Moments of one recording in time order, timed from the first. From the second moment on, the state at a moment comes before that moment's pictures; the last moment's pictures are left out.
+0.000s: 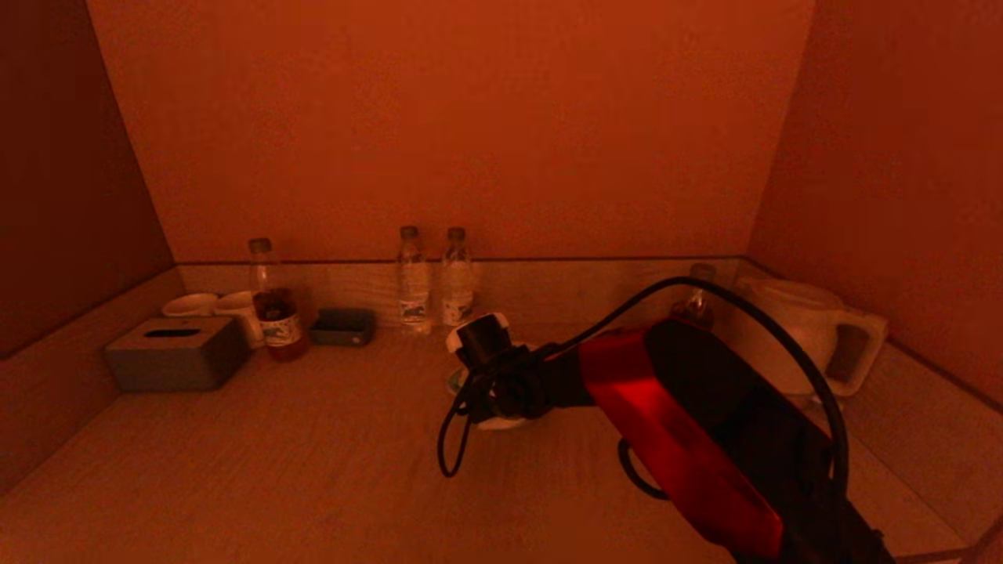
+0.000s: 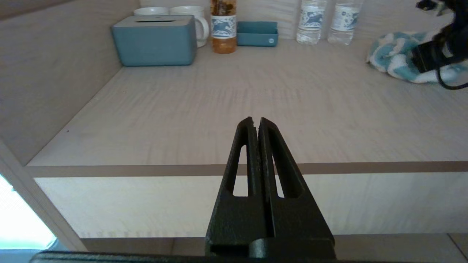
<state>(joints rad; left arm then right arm) 0.00 0.00 0.00 0.00 -0.01 -0.02 0.60 2.57 -1.86 0.17 -0.36 0.14</state>
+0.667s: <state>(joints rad) 0.00 0.00 0.00 0.00 -0.01 -0.02 0.49 2.48 -1.75 0.16 -0.35 0.26</state>
